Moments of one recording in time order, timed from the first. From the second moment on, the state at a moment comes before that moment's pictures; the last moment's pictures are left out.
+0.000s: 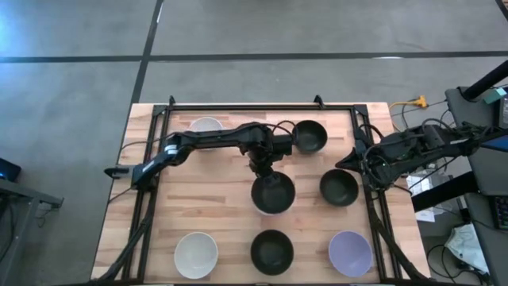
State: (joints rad) left arm 0.06 2.25 2.35 -1.49 0.22 -0.49; right arm 0.29 0.71 1.05 -0.95 0.20 0.28
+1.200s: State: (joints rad) left arm 0.06 2.32 2.28 -1.43 0.15 -0.45; right arm 0.29 0.71 1.04 -0.95 0.20 0.34
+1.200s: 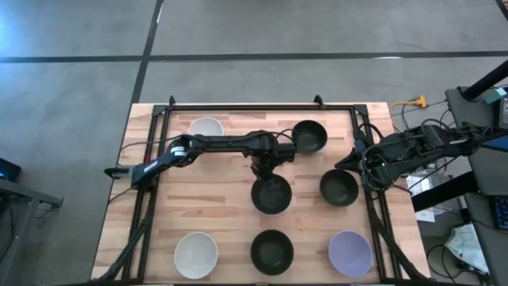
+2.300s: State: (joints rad) left arm 0.06 2.25 2.29 -1.37 0.15 -0.40; right arm 0.29 0.71 1.04 -0.93 0.18 0.34
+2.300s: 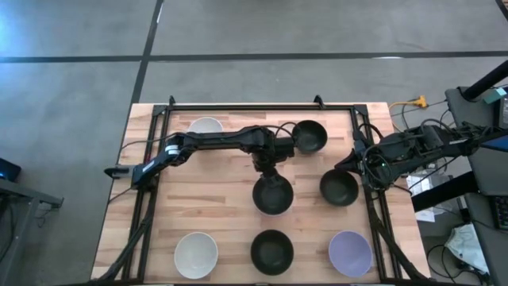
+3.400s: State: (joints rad) left arm 0.07 2.04 2.11 -1.54 -0.24 -0.25; right arm 0.29 0.71 1.02 -0.85 0.18 0.37
